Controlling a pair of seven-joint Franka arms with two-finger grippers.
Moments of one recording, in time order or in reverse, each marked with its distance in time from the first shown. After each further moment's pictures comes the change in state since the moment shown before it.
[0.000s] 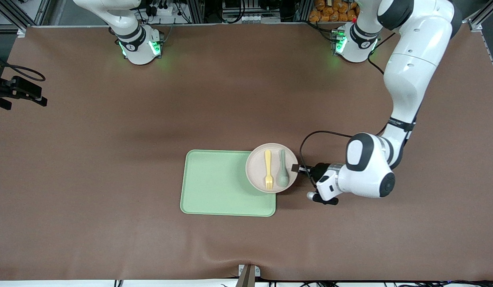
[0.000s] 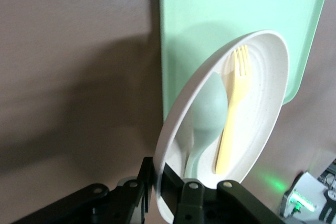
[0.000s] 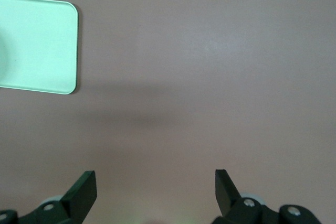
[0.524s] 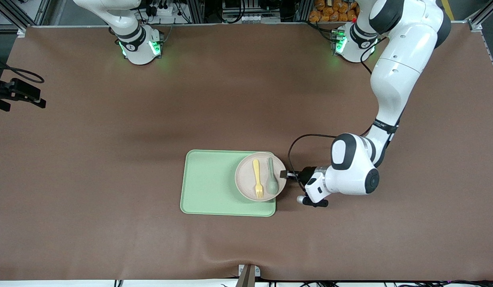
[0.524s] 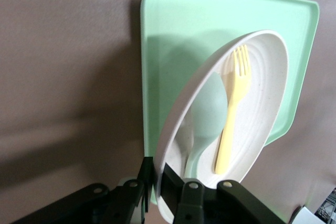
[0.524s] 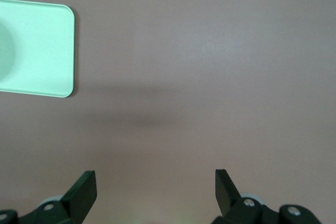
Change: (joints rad) left arm -0.050 0.049 0.000 0.024 -0.035 0.146 -0.021; right arm -0.017 0.007 -0.001 -0.001 -0.001 0.022 0.000
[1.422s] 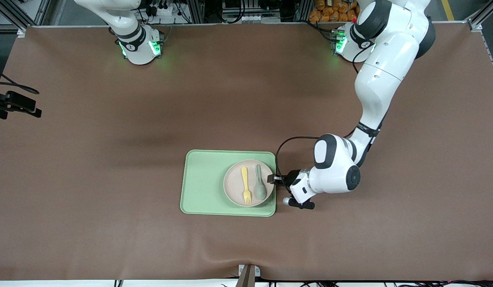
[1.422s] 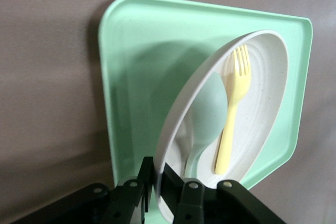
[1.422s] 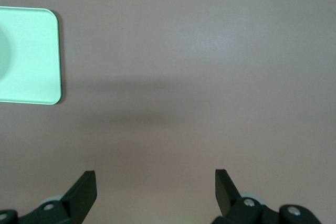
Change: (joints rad) left arm -0.077 0.075 0.000 0.058 0.000 0.134 0.005; right arm -0.048 0.045 0.013 -0.007 0.001 0.022 -0.001
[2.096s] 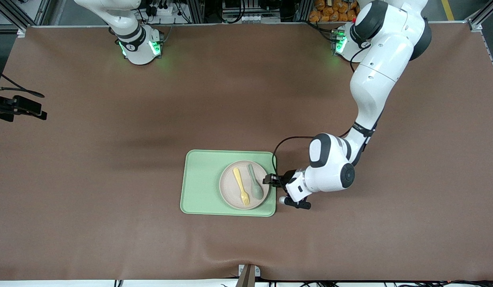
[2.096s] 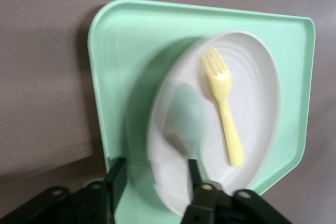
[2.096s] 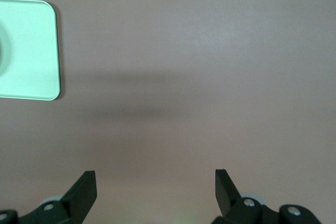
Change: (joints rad) left arm -0.018 0.012 0.011 0.003 0.000 0.043 0.031; right arm 0.002 0.027 0.005 -0.001 0.001 -0.005 0.000
